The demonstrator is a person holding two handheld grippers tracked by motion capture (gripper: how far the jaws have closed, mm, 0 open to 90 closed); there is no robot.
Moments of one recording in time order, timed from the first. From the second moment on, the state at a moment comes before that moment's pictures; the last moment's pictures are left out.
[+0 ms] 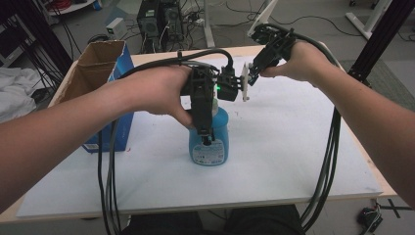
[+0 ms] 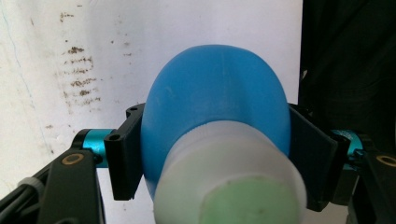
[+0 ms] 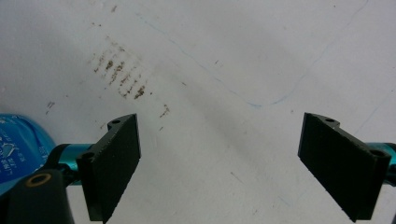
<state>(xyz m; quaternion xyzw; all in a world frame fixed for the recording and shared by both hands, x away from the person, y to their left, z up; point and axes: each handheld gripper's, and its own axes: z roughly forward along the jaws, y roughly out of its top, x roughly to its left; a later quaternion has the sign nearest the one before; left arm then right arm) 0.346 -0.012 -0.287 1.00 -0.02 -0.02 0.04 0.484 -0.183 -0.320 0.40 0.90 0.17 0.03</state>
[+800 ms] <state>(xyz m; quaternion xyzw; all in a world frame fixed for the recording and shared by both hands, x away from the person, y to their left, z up) 0.348 -0.012 -0.289 1.00 -0.01 -0.02 0.04 0.484 -0.186 -0.321 0.40 0.90 0.17 0.03</state>
